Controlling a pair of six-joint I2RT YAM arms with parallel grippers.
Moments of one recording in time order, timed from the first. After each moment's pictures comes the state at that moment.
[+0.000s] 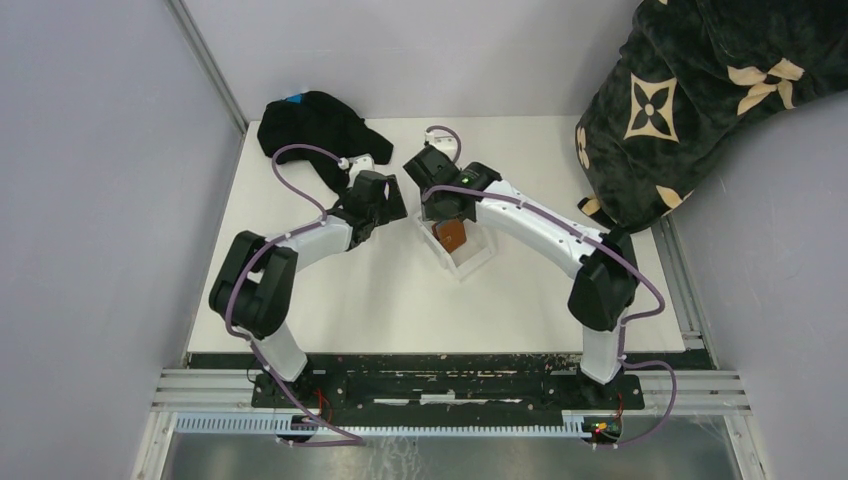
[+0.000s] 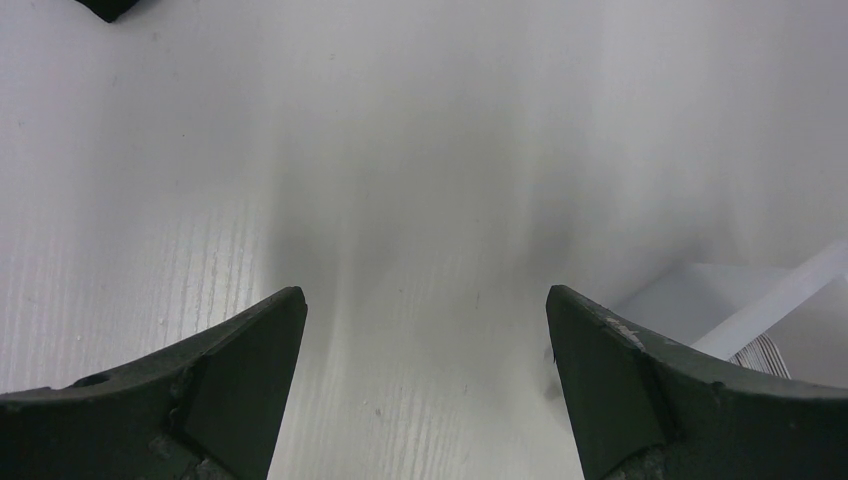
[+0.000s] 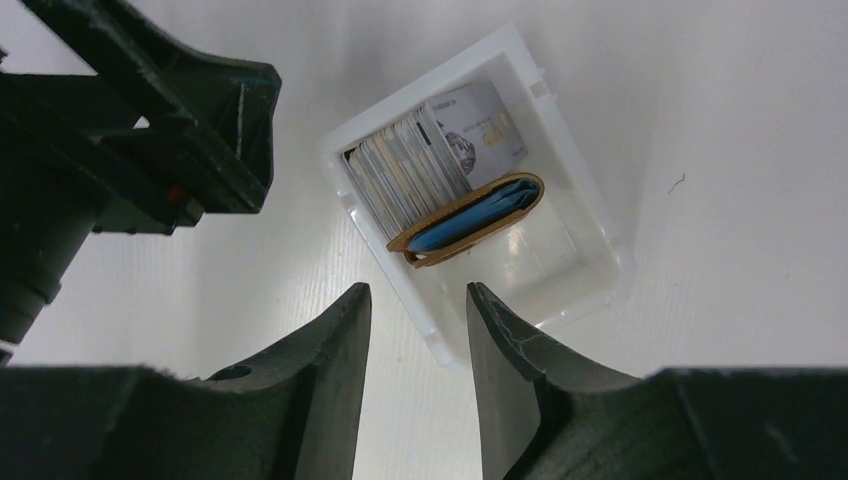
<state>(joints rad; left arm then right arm) -0.44 1.71 0.99 0.03 -0.31 -0.56 0.84 1.87 1.76 -0.83 0.41 0.59</state>
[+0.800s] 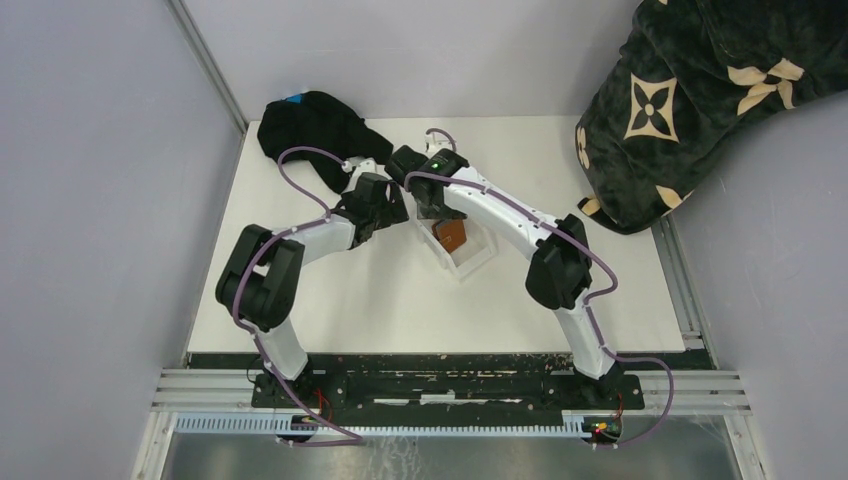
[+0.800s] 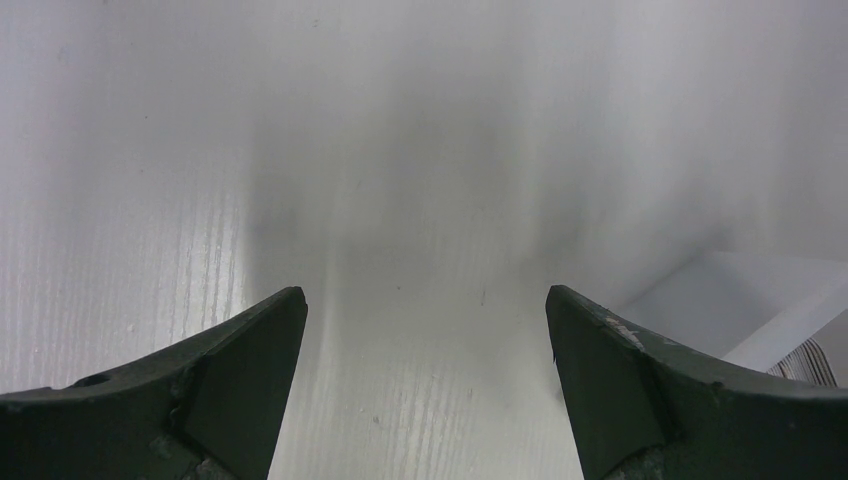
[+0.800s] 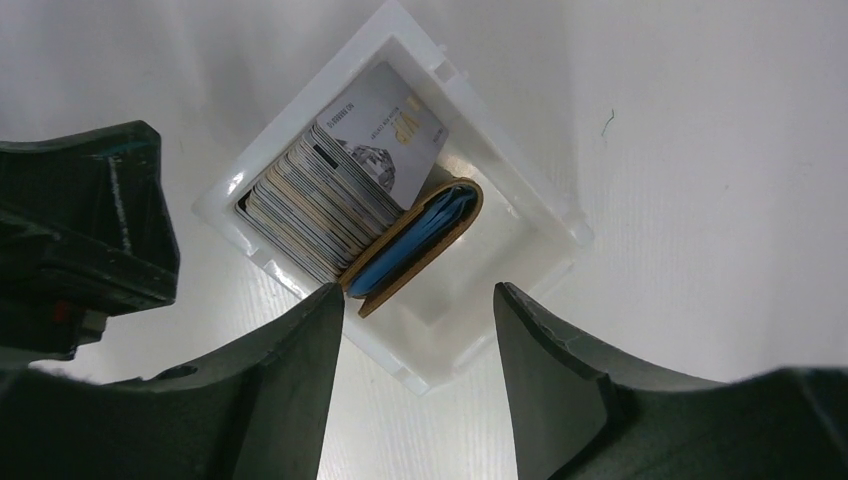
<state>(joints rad) -0.44 1.76 1.00 0.03 -0.27 -0.56 0.84 2.17 2.14 -1.23 0.58 0.83</state>
